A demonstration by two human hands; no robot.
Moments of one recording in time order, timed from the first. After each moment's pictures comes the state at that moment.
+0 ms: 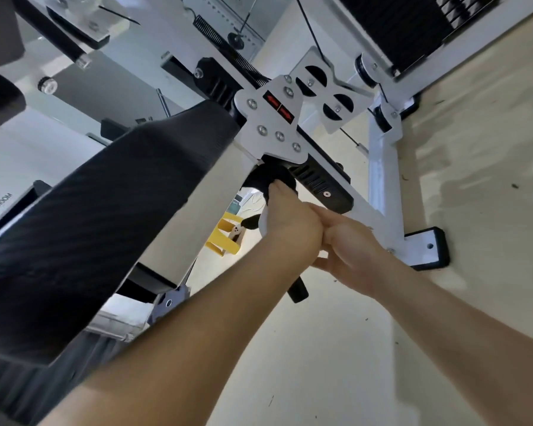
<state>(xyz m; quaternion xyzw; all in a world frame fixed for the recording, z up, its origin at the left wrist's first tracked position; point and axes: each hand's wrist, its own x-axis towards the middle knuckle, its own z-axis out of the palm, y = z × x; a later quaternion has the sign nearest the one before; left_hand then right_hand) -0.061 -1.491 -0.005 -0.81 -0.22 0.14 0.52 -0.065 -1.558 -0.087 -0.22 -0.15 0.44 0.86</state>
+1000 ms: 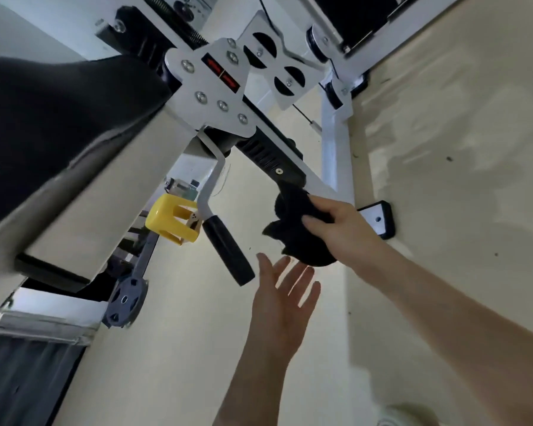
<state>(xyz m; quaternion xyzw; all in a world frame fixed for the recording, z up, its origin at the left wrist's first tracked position) -0.182 -1.498 -0.109 -0.55 -0.41 -0.12 -0.72 -0.068 -1.592 -0.141 -0.44 -0.21 0.27 0.83</state>
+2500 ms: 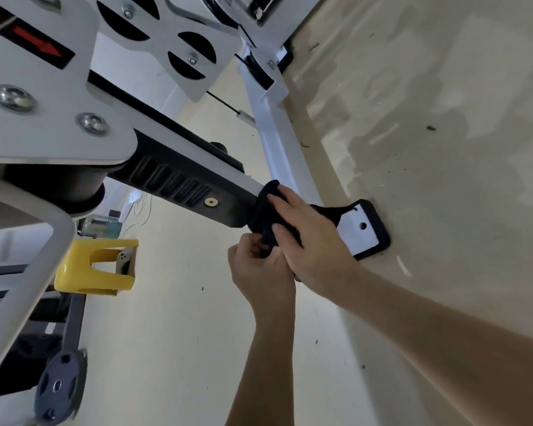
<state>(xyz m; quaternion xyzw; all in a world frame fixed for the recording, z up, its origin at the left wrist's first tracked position) -0.024 -1.387 -0.216 -0.86 -0.31 -0.23 -0.33 0.008 -1.471 -0.229 -0.66 -0.14 0.04 0.74</state>
